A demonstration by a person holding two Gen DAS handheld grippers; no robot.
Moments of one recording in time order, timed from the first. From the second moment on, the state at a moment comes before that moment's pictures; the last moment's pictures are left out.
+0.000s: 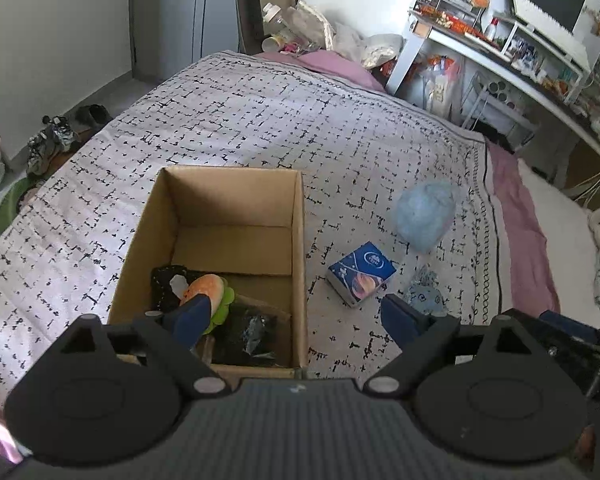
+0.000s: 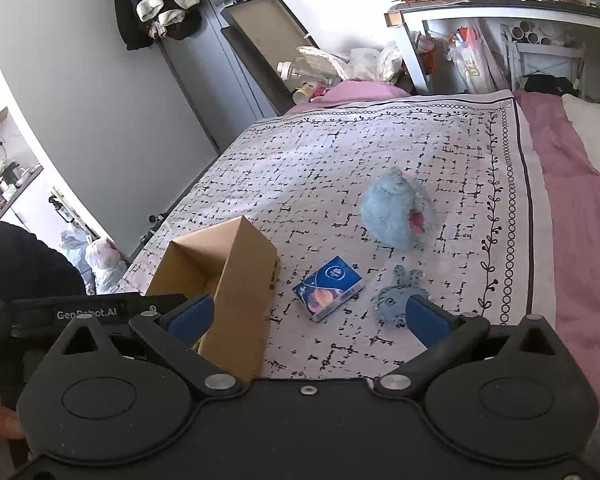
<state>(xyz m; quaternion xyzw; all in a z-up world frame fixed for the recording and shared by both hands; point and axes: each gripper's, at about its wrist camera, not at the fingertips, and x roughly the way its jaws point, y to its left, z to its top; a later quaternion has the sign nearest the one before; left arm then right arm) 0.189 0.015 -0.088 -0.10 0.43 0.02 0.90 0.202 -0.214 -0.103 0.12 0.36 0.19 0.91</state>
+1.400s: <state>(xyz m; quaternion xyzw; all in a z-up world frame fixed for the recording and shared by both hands) 0.249 -0.068 -0.110 -0.06 0.44 0.02 0.89 0.278 -0.289 -0.186 0.30 0.44 0.13 0.84</state>
